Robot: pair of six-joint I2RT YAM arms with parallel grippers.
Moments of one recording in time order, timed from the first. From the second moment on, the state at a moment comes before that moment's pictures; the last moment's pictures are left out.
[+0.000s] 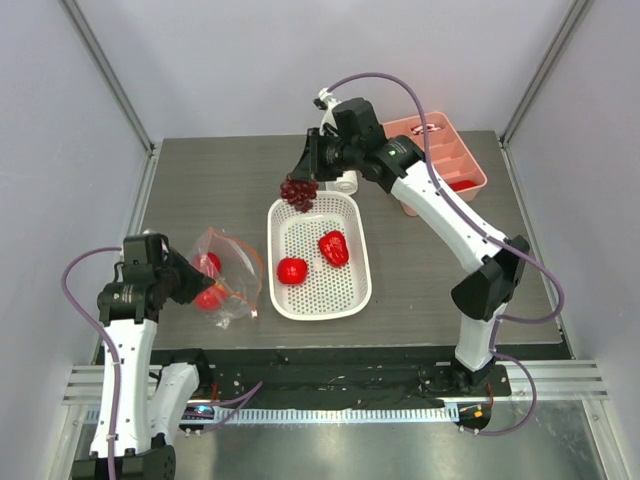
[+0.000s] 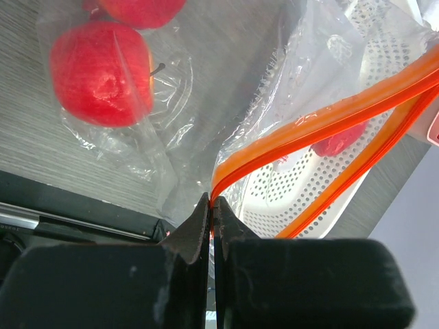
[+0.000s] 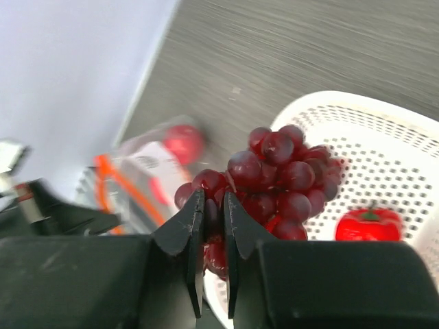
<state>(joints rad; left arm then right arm) 0.08 0.73 0.92 -1.09 0.19 -0.79 0.69 1.85 2.05 -0.71 -0.26 0.51</state>
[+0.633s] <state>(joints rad) 0.08 0.74 0.94 -1.08 0.21 -0.81 0.68 2.05 1.93 -0.72 -0.14 0.41</state>
